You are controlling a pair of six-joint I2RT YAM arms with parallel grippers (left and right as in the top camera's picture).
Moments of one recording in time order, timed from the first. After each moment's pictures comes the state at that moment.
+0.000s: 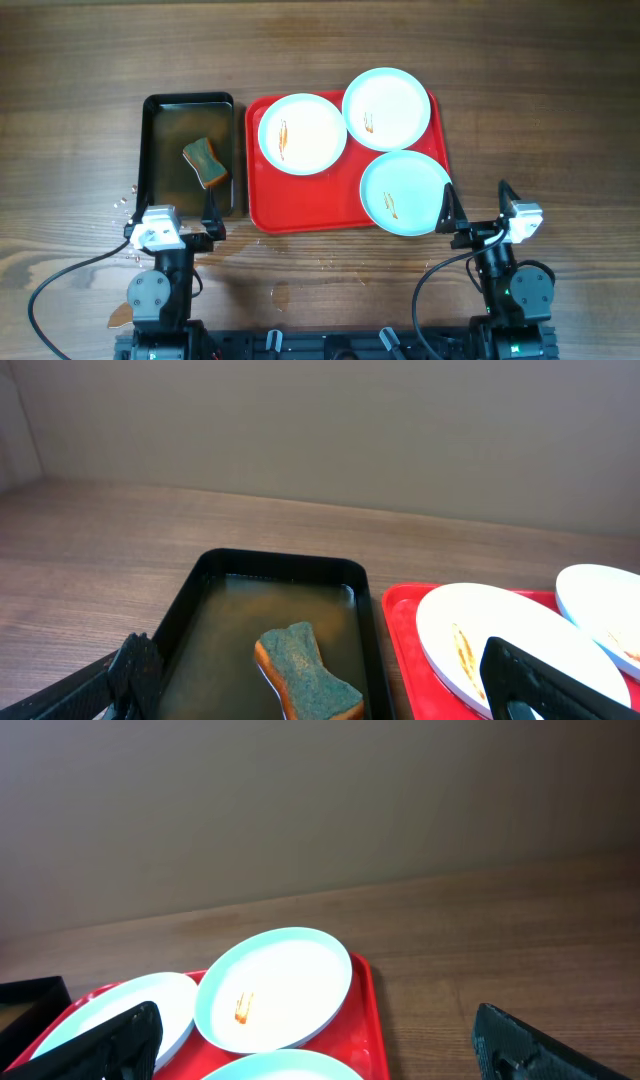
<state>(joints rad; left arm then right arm) 0.01 0.01 0.01 -0.07 -0.04 -0.11 0.07 0.01 0.01 0.00 -0.04 0.21</state>
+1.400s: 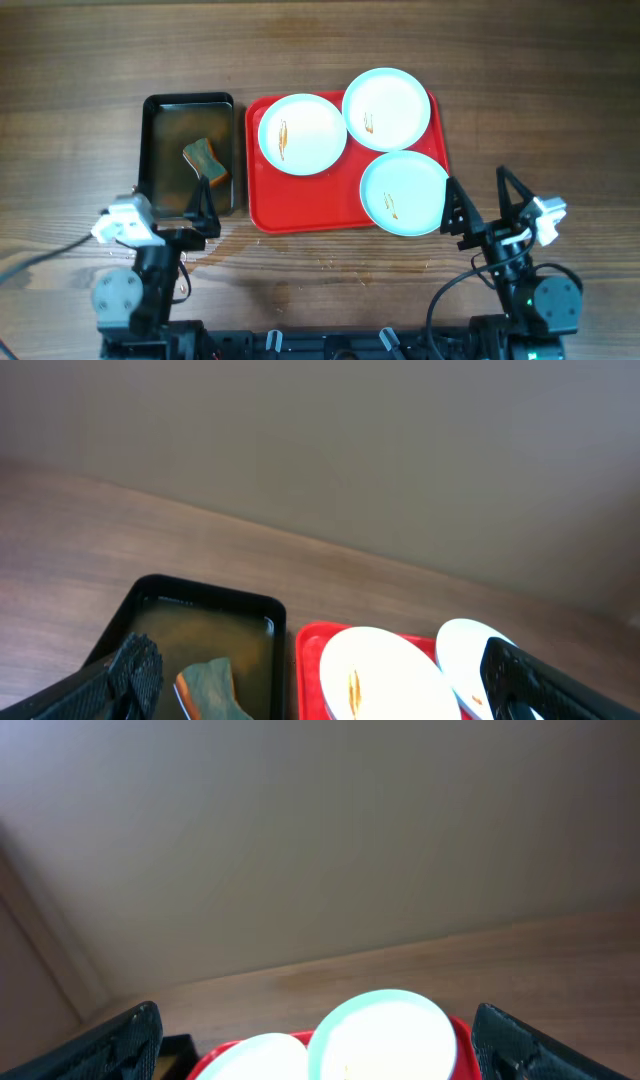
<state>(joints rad) 0.01 0.21 0.40 -0.28 0.07 -0.33 0.07 0.13 0.22 0.04 -0.20 0.39</state>
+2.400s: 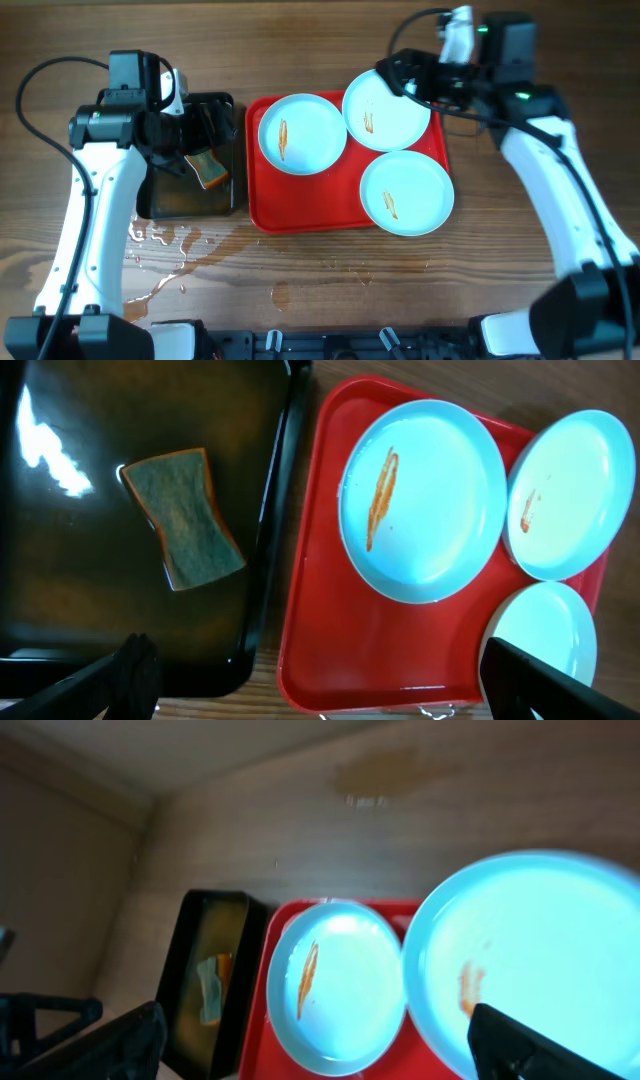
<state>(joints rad) 0.01 1.50 1.34 -1.02 0.23 -0.35 0.16 1.63 1.36 -0.49 -0.57 0.37</state>
